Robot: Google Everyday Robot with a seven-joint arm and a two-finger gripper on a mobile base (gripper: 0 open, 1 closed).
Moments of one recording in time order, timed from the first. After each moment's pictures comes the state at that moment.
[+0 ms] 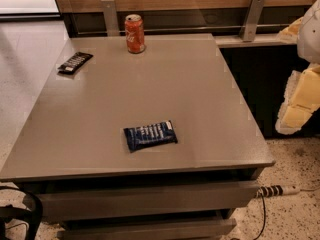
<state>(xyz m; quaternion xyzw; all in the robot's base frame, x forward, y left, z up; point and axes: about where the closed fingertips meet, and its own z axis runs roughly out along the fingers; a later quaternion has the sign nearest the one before) 0.438 -0.214 0.986 -0.60 0.78 -0.05 0.17</state>
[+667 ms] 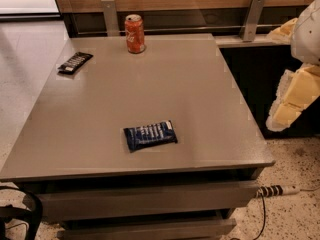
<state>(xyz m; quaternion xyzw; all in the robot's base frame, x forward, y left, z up) 0.449 -0.203 0.979 -0.61 0.76 -0.01 0.21</state>
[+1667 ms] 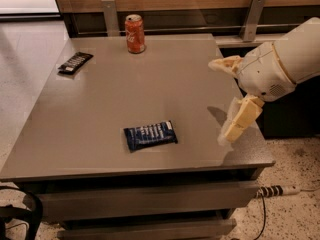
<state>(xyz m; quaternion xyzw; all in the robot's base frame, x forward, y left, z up) 0.474 -0.123 0.910 -0.67 0.65 0.16 0.32</state>
